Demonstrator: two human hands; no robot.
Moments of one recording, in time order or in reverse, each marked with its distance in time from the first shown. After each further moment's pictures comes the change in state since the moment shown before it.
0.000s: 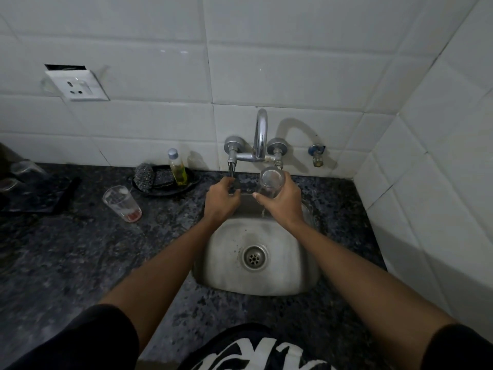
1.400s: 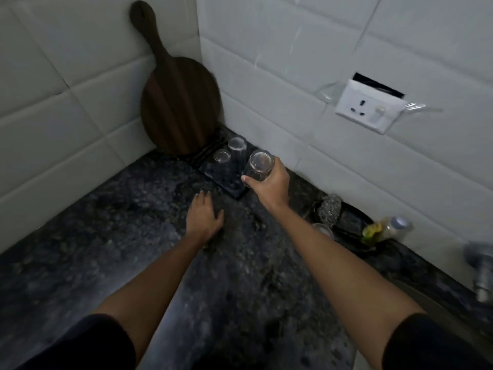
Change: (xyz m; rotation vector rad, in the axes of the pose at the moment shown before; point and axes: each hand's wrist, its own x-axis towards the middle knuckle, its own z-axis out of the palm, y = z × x) left_hand -0.022 -0.447 -0.356 0.405 0.203 -0.591; right_hand -0.030 -0.278 0.550 0.146 -0.518 -0.215
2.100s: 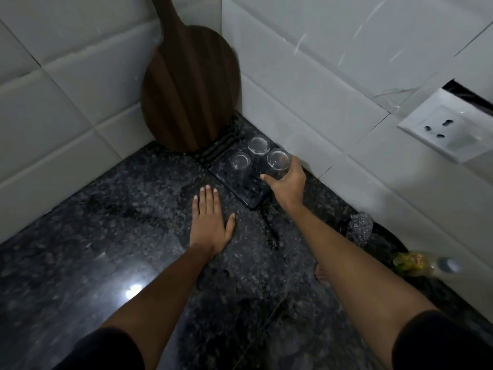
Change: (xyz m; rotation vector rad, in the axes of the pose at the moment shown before) left_hand 0.041 -0.037 0.041 0.291 -0.007 0.089; right_hand 0.072 0.055 0.069 -0.073 -0.085 0.046
